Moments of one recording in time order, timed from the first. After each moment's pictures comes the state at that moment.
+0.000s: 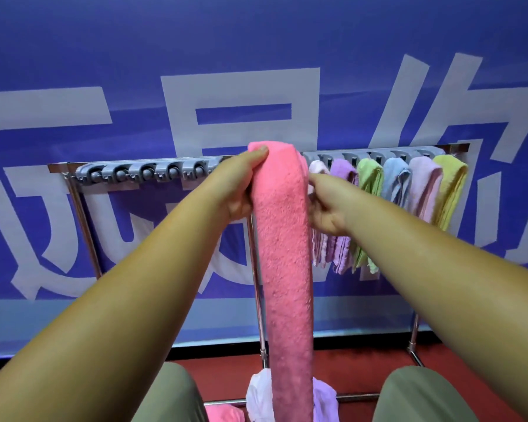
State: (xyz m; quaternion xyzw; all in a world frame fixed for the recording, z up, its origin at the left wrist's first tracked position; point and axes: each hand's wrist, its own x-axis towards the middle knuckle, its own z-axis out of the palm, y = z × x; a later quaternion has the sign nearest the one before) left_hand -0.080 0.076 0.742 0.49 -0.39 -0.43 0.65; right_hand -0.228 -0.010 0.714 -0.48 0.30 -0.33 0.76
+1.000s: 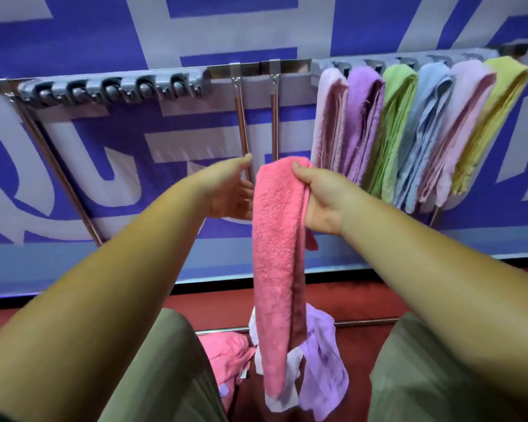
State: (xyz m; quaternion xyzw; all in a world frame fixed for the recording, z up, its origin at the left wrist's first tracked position) left_hand -0.008 0.023 0.595 0.66 -0.32 -0.54 0.42; right_hand -0.191 -0.032 0.573 -0.38 0.28 -0.32 0.82
